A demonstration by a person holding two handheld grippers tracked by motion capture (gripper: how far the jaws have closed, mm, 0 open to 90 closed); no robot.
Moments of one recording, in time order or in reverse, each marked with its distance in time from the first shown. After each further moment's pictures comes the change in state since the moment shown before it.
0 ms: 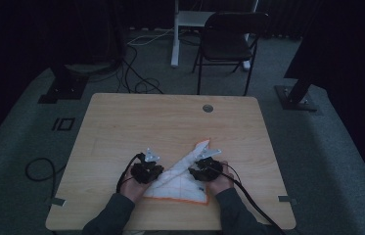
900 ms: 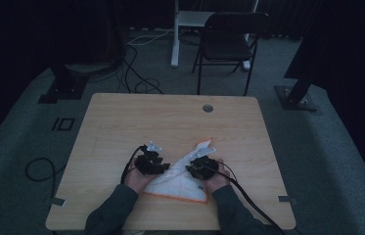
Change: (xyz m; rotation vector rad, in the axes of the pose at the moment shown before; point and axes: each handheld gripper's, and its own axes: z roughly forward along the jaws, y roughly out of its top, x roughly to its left) left arm 0.013 0.017 0.023 0.042 -0.086 -0.029; right arm 0.006 0.010 0.007 0.002 -0.004 -0.047
